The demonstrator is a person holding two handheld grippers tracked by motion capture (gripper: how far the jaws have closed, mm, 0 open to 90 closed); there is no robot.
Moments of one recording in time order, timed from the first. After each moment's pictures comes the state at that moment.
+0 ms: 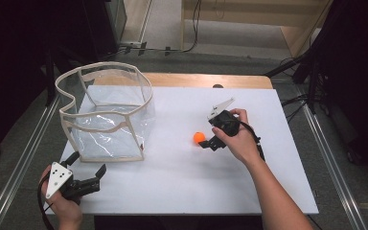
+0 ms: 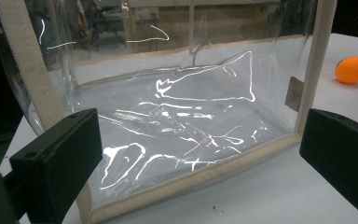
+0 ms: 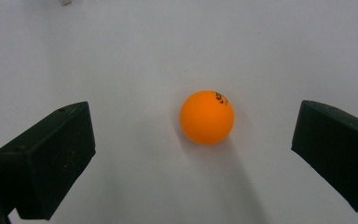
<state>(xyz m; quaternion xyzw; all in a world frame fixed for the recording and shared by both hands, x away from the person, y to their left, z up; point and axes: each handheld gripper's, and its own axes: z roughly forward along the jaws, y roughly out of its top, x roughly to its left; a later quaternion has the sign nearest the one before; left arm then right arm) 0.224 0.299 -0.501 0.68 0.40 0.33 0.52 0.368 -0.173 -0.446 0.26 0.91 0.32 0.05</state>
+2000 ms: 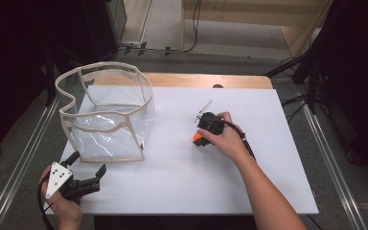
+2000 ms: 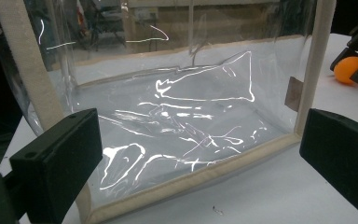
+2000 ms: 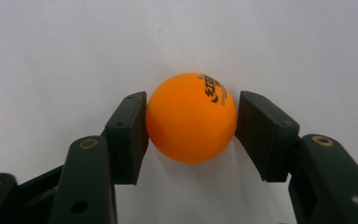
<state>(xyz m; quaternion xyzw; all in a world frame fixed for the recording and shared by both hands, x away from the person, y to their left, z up) 0.224 0.299 -0.501 0.68 0.40 0.33 0.52 0.398 -0.140 -0.484 0.28 0.94 0.20 0.02</state>
